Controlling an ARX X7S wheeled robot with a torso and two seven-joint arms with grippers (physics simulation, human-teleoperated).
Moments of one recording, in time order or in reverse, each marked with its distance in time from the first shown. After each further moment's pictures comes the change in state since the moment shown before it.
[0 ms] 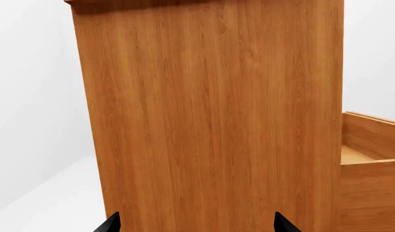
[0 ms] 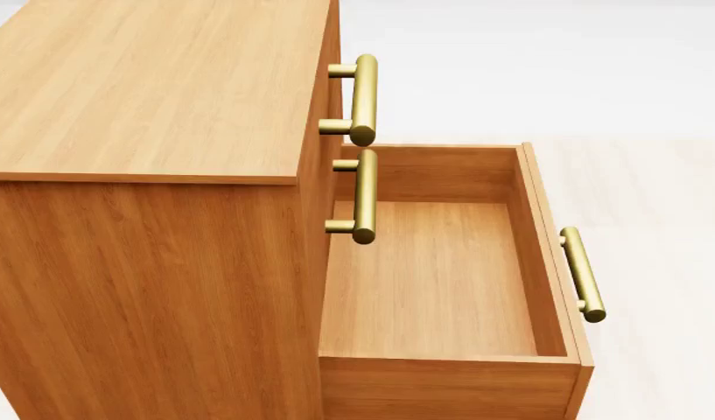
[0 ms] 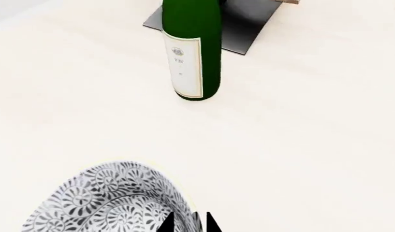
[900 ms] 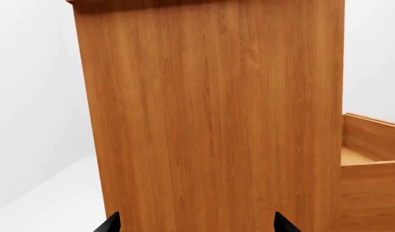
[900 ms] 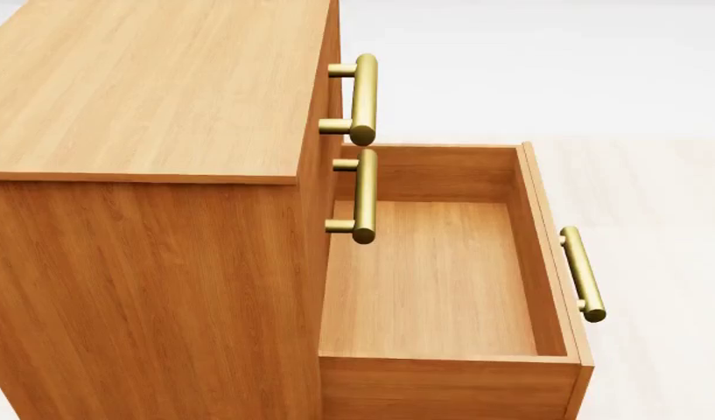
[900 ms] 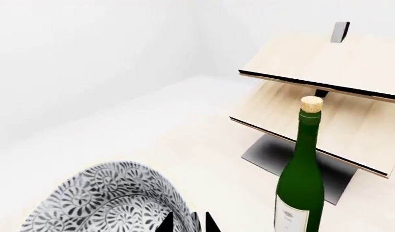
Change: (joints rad) left arm -0.003 -0.008 0.008 -0.005 -0.006 0.012 -0.011; right arm 0.274 0.061 -0.251 -0.160 0.014 0.022 -0.091
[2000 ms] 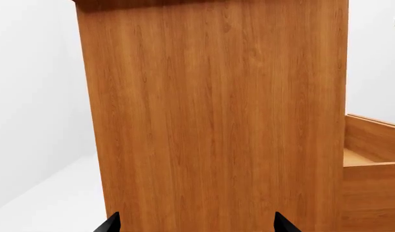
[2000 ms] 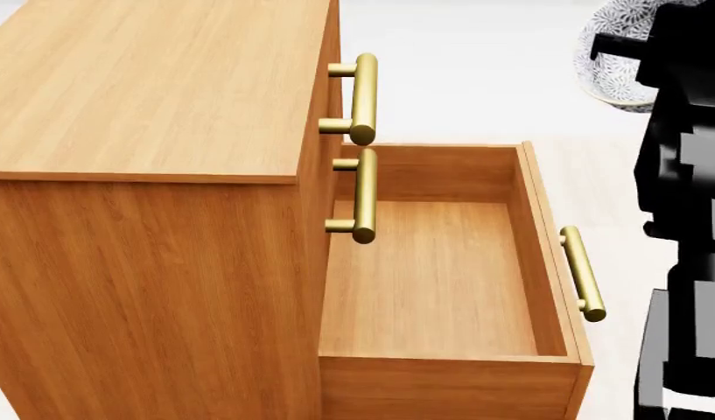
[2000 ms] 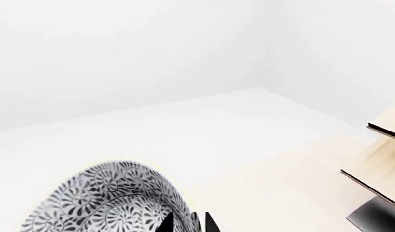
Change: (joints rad) left arm -0.009 -0.008 0.007 -0.015 -0.013 0.017 -0.010; right arm 0.657 -0.249 -0.426 0.986 -0.212 -0.409 -0.196
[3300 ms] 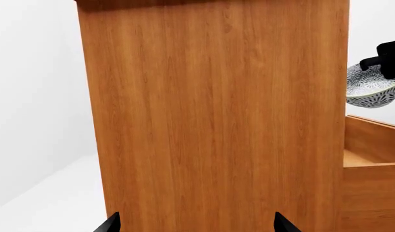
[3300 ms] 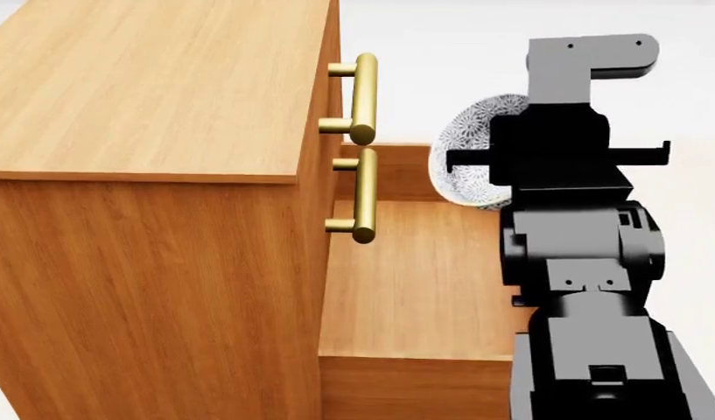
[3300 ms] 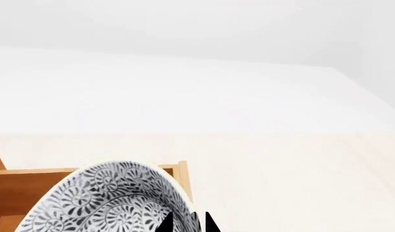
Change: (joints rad) left arm -0.004 -0.011 0.011 -0.004 -0.007 0.010 -0.013; right arm -0.083 -0.188 0.030 0.210 -0.177 -0.096 -0.179
